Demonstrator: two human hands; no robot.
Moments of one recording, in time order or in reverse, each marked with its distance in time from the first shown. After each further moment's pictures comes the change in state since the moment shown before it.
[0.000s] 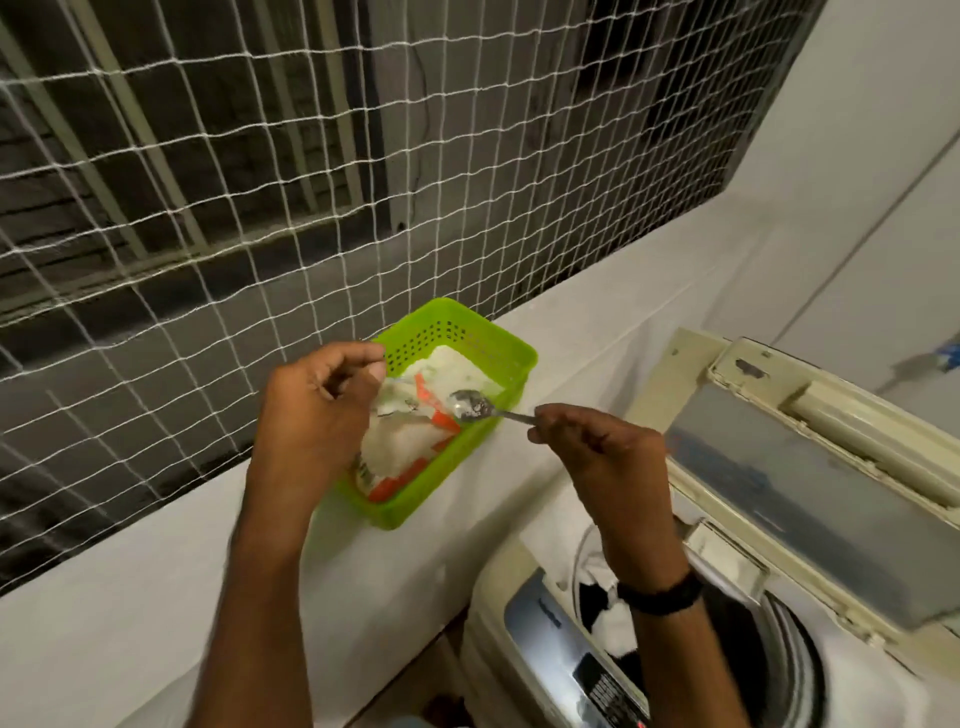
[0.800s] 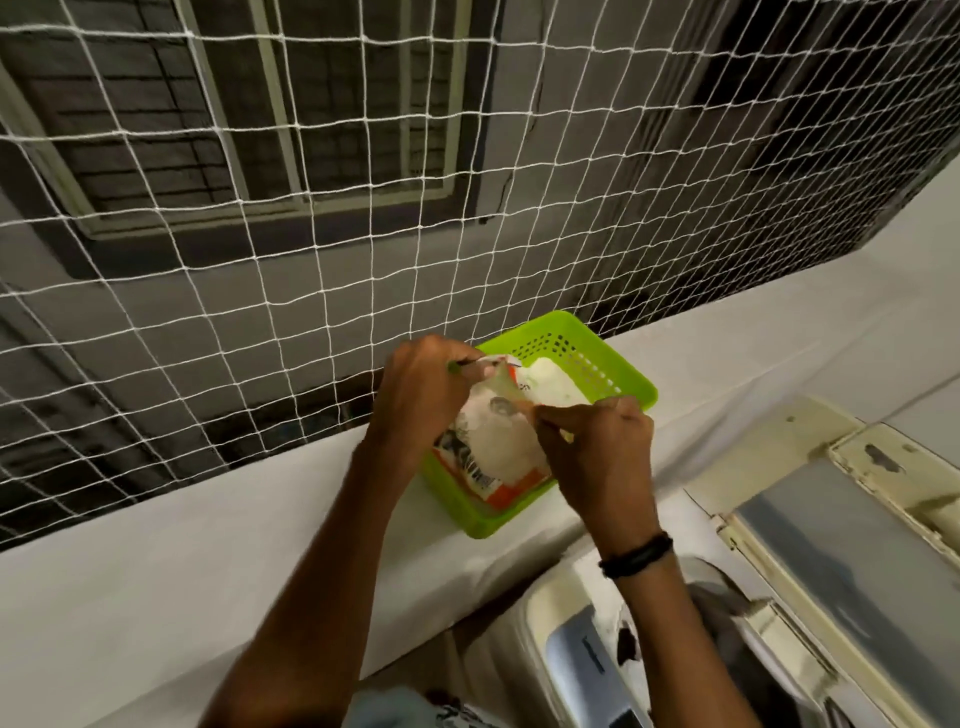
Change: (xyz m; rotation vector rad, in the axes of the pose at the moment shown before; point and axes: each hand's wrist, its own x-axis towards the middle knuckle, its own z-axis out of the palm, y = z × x) left_hand 0.059 -0.054 -0.011 0.442 -0.054 0.132; right_hand 0.045 0.016 0.110 -0.742 -0.126 -0.437
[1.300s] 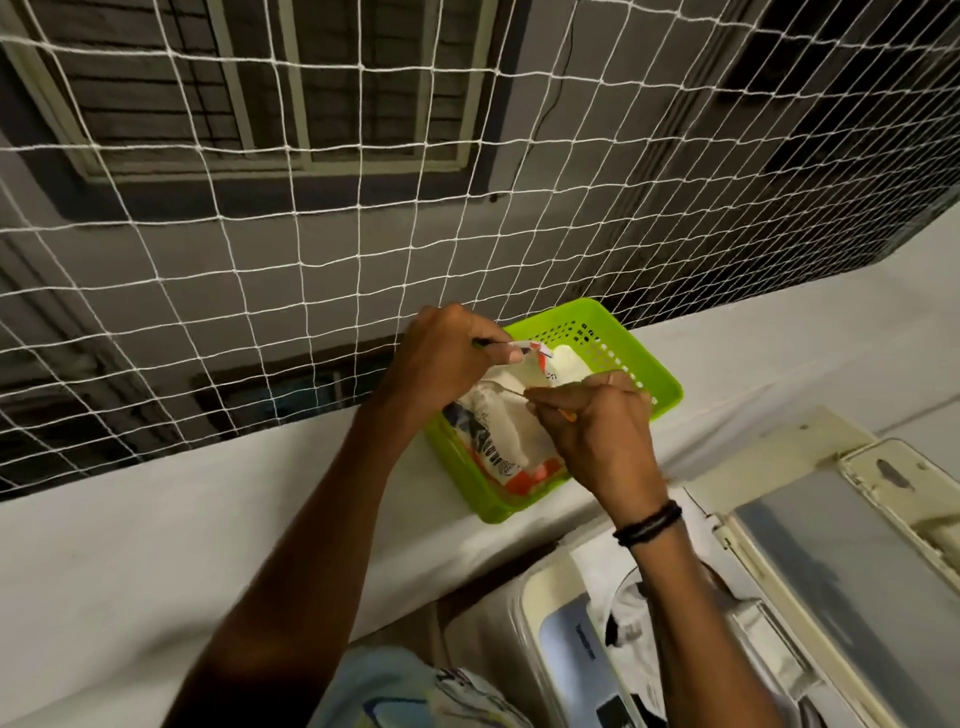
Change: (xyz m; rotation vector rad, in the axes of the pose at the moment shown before) left_hand 0.010 -0.011 -0.009 -0.086 -0.072 0.005; right_hand 0.016 -0.019 0.003 0.062 -0.166 -0.079
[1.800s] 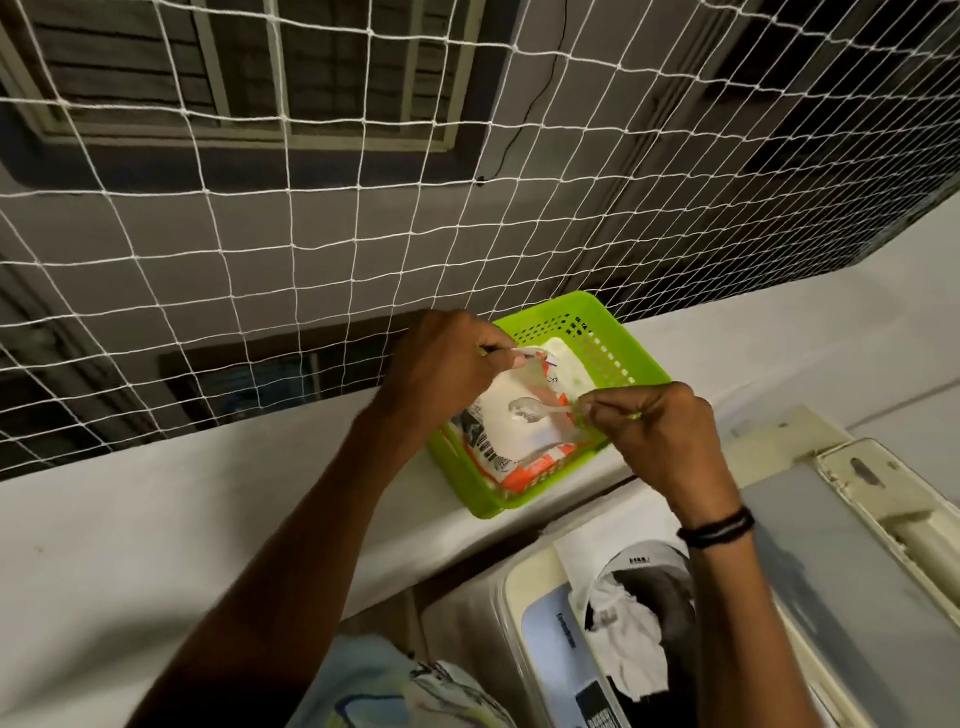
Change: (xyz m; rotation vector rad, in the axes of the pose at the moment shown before) left_hand -0.009 -0.003 0.009 0.002 -0.002 0.028; right_hand 0.000 0.028 -0.042 0.109 -0.133 0.303
